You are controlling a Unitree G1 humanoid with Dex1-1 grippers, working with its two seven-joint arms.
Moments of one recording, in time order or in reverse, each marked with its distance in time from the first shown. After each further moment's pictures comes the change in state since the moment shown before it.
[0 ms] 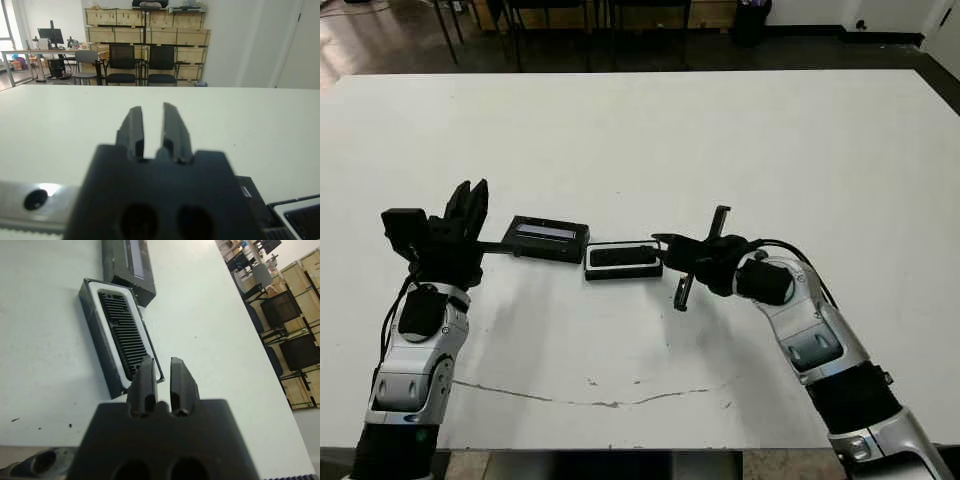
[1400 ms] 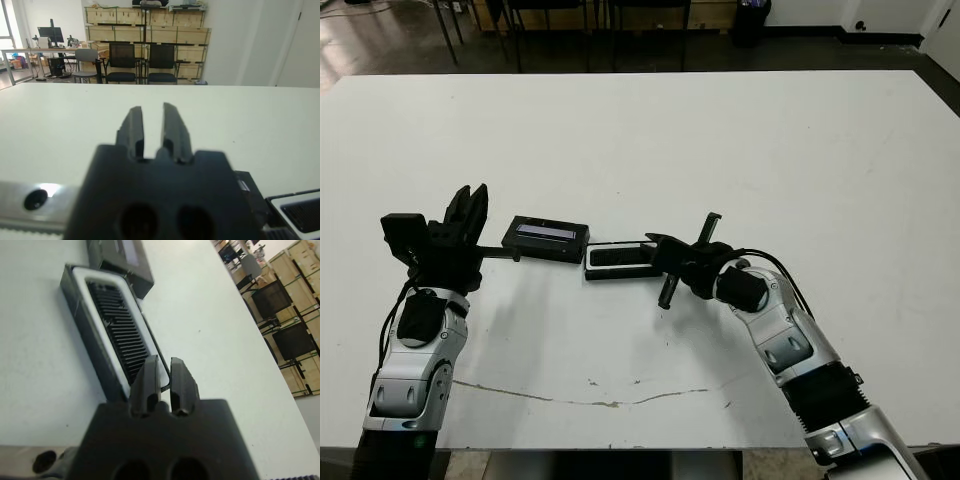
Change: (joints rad) left arm 0.023 -0.001 -0.003 -0.018 0.000 0.004 -0.001; right arm -0.015 0.063 0.077 0.163 -0.058 -0.063 -0.130
